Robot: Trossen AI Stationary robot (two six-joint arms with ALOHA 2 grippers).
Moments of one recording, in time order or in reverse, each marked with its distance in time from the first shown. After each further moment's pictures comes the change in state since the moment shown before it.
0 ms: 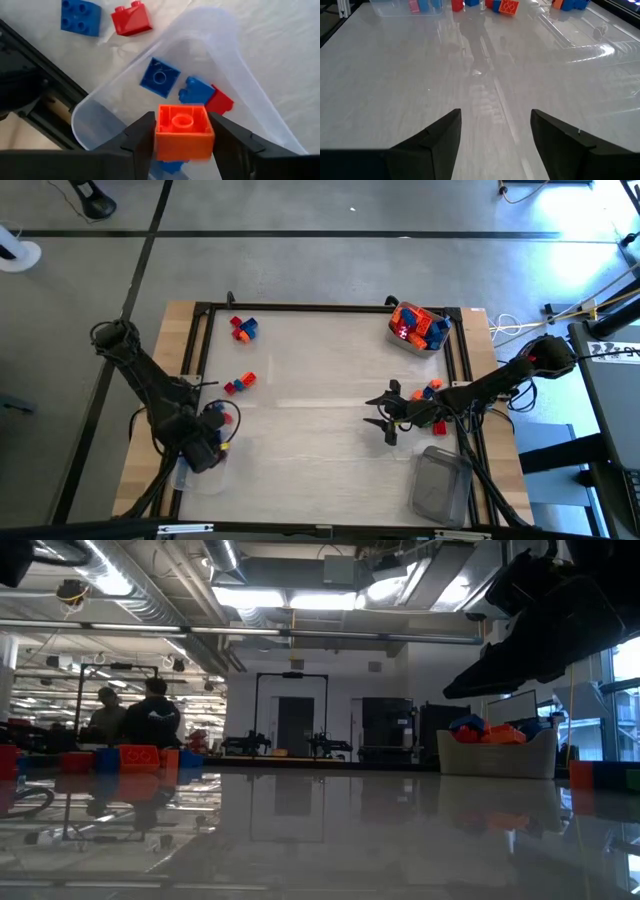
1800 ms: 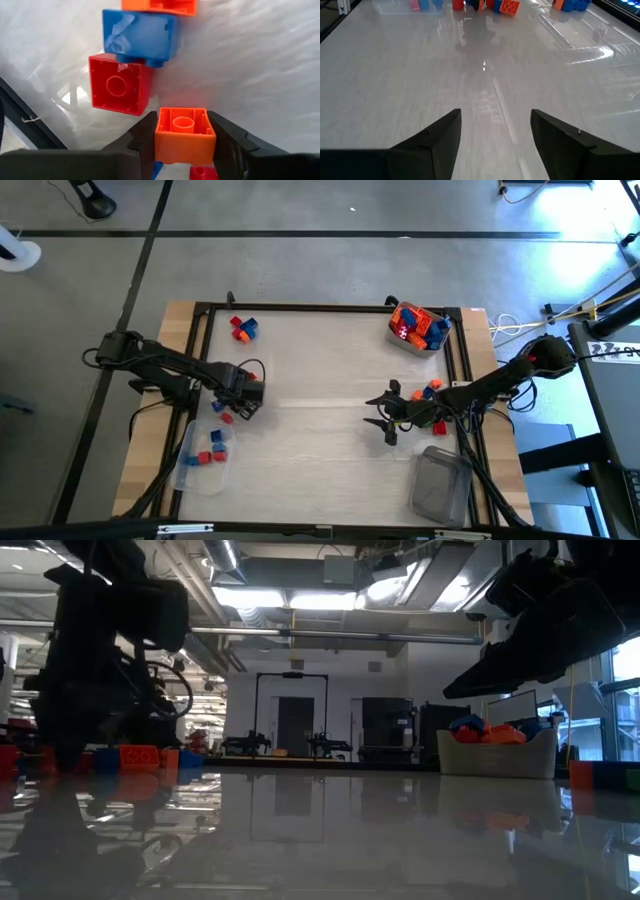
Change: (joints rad) left arm 0.807 0.124 -0.255 0.254 -0.021 0.629; right arm 0.000 0.000 0.000 -0.002 0.000 -0.018
